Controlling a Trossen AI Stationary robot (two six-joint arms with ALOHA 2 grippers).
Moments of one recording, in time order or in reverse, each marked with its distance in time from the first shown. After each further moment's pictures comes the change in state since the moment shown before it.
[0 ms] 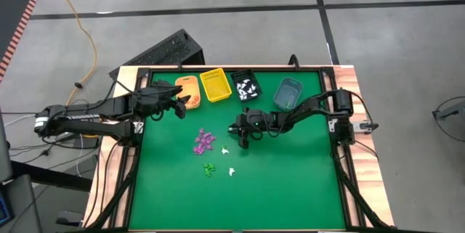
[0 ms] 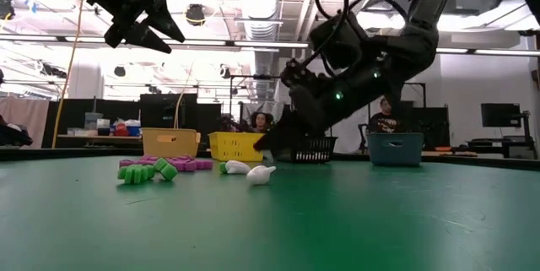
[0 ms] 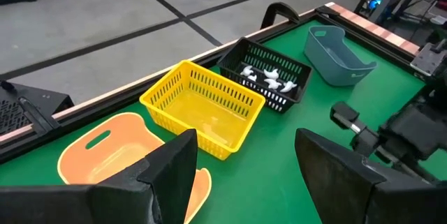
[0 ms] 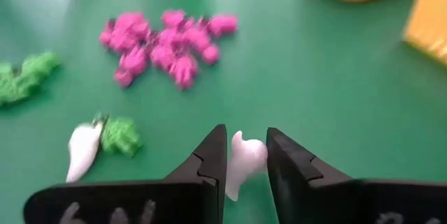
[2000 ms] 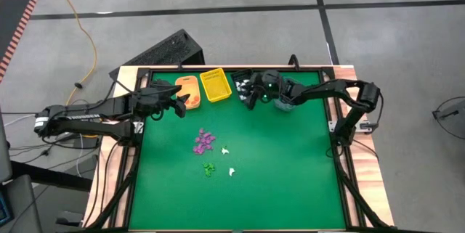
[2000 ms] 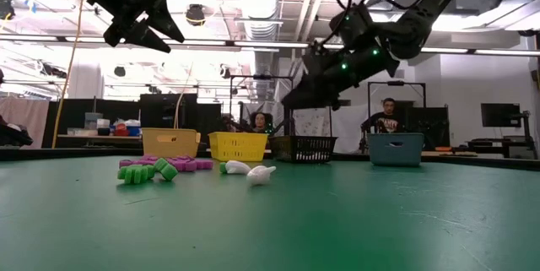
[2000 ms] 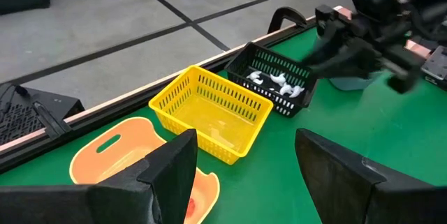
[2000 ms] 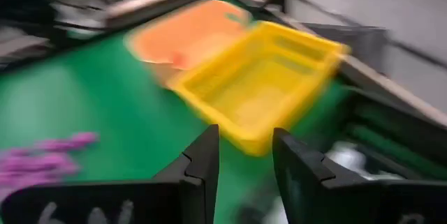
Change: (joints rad) left arm 0.000 0.000 0.000 0.006 -0.034 0.017; right arm -0.355 -0.258 0.003 -0.154 -0.109 0.084
